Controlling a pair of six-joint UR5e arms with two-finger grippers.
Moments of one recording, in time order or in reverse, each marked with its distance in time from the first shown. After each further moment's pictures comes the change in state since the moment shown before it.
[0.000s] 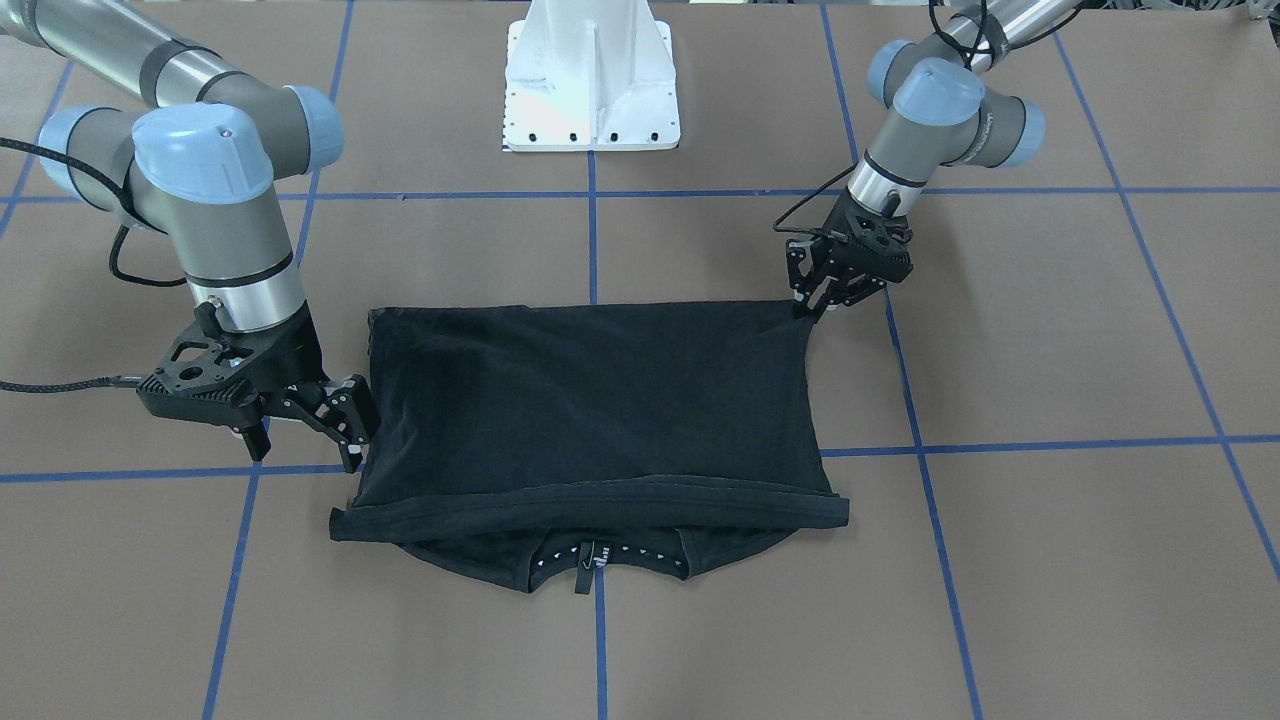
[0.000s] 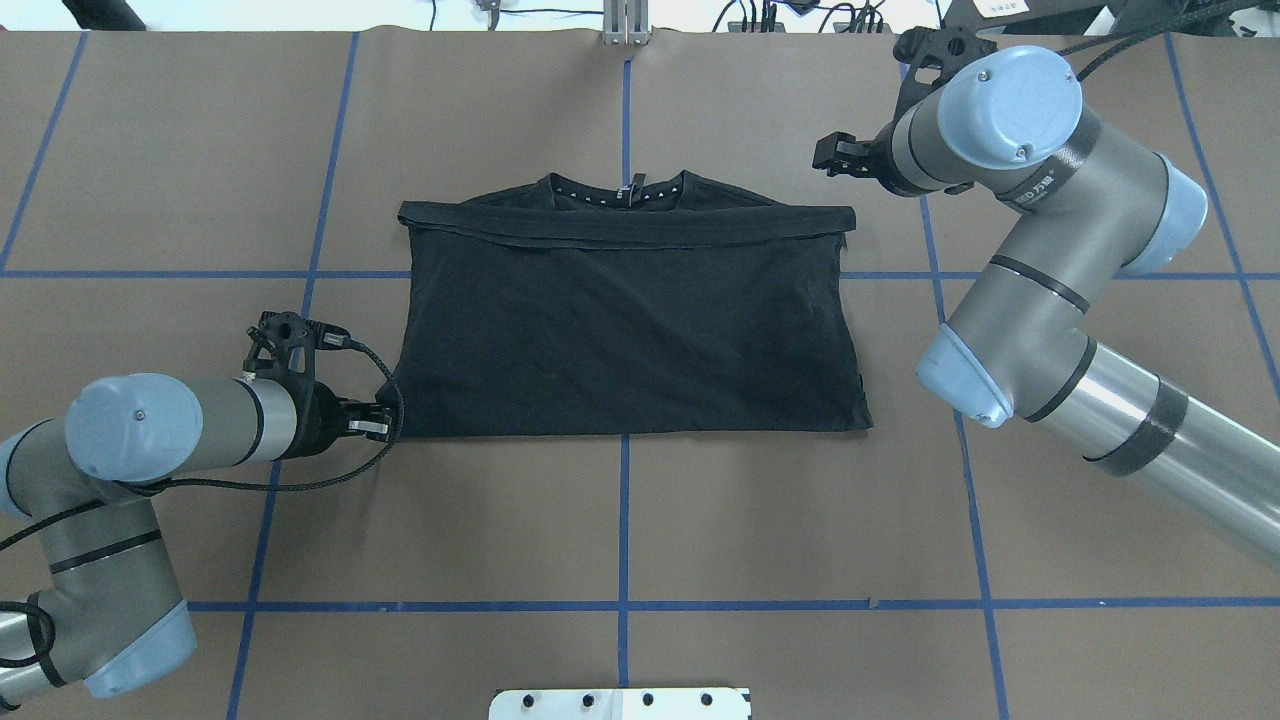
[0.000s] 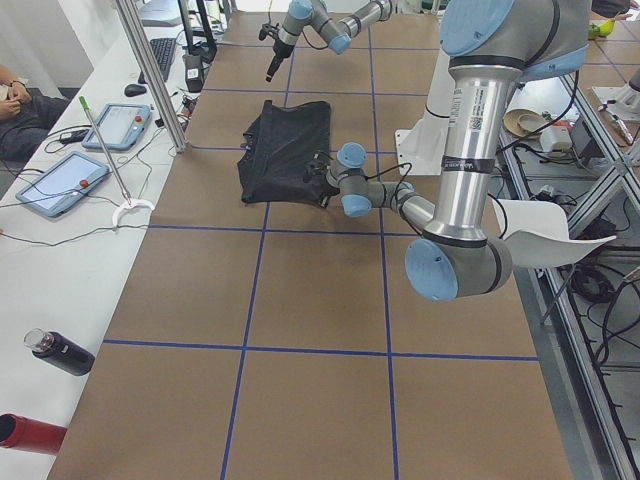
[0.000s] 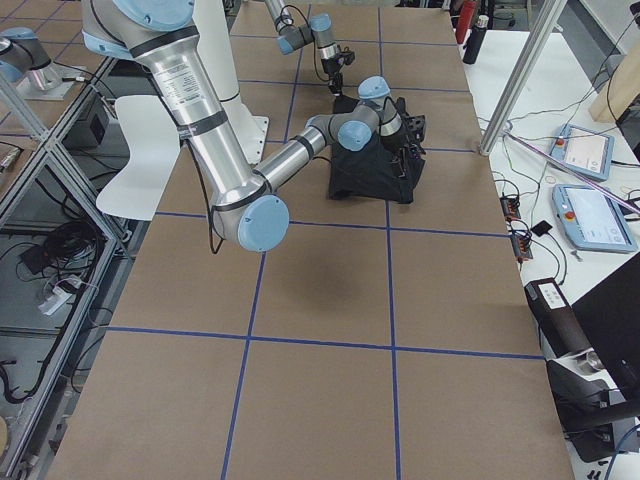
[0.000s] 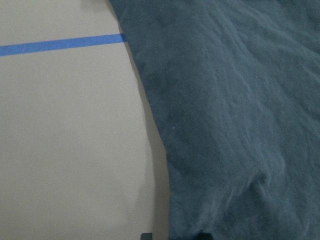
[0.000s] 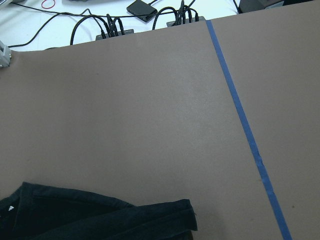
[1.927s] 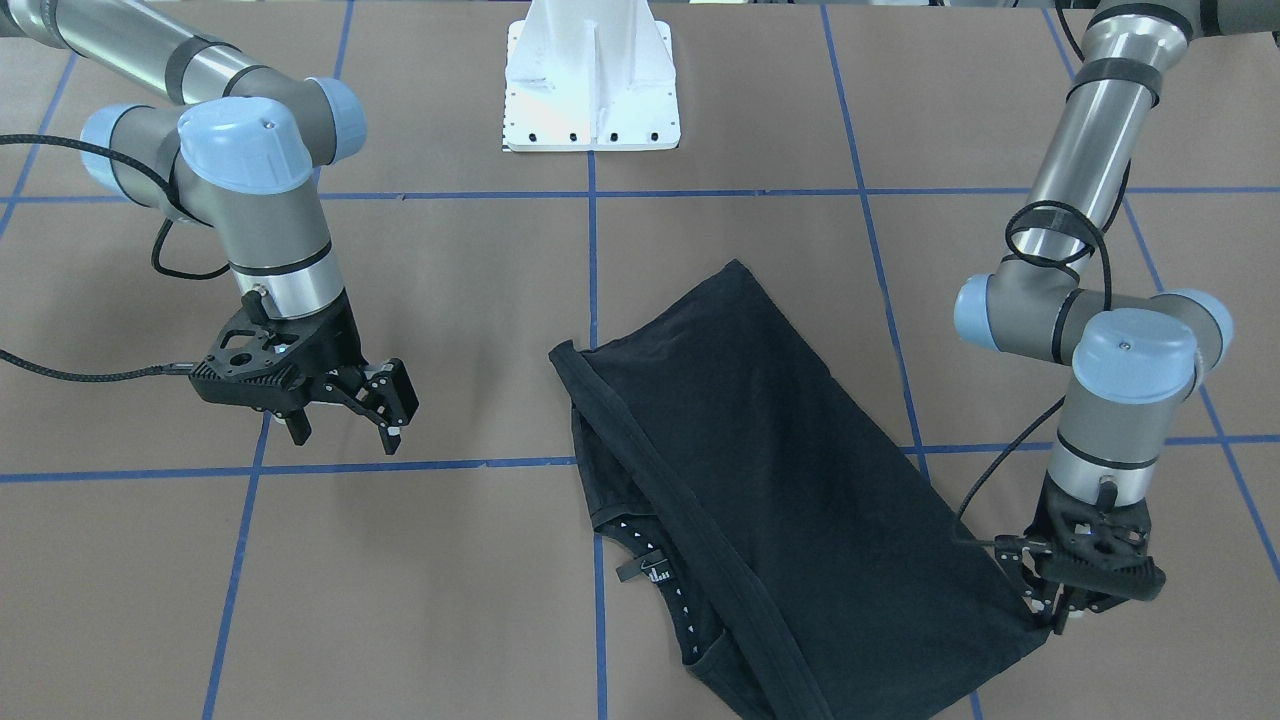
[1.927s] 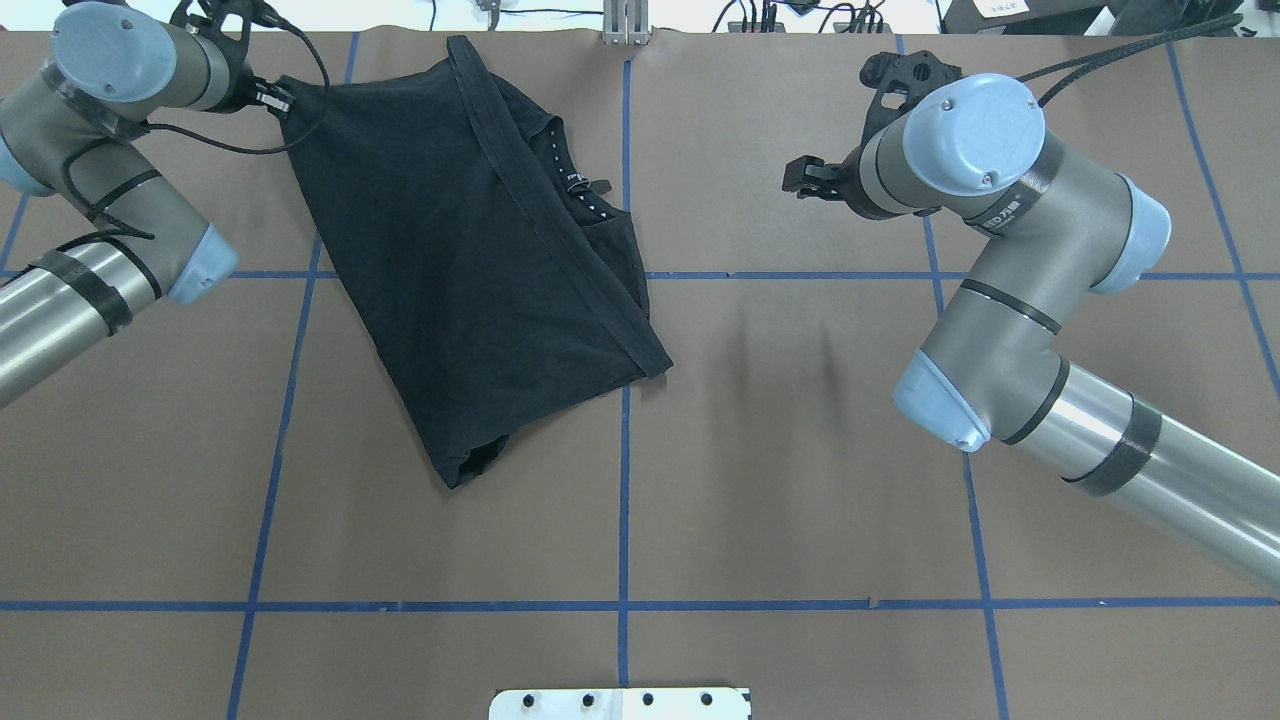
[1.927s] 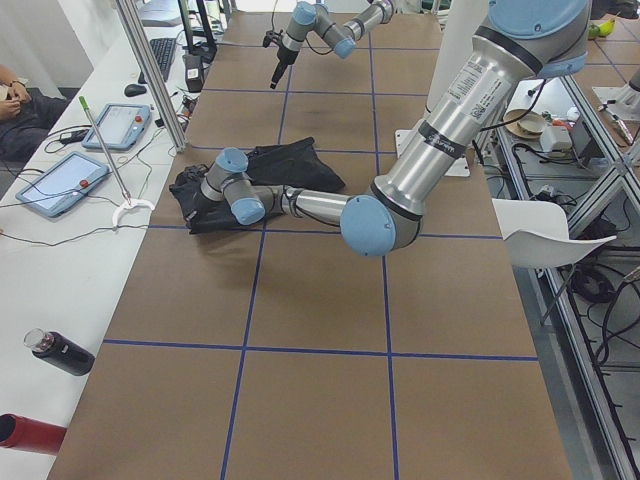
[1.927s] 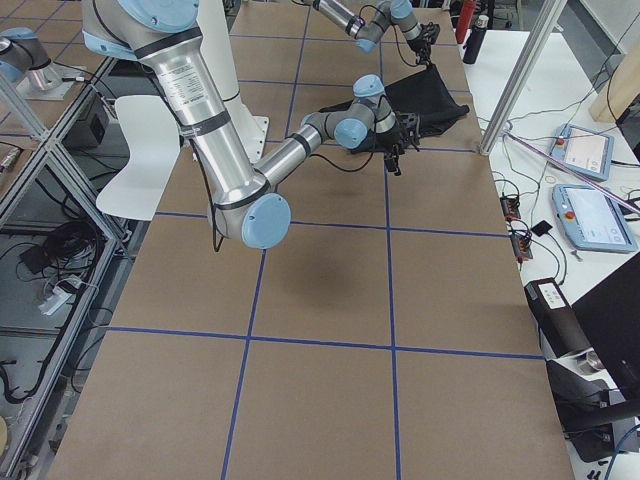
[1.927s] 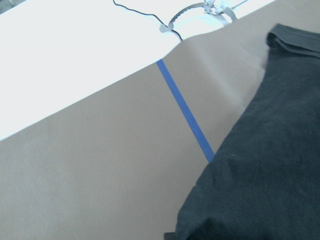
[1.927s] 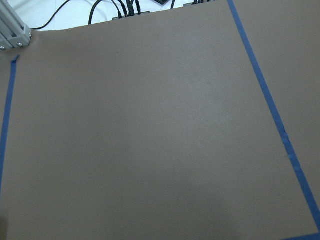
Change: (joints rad) left arm -0.522 -0.478 0.748 -0.092 0.000 0.624; right arm -0.057 0.018 0.001 0.003 -0.004 0.040
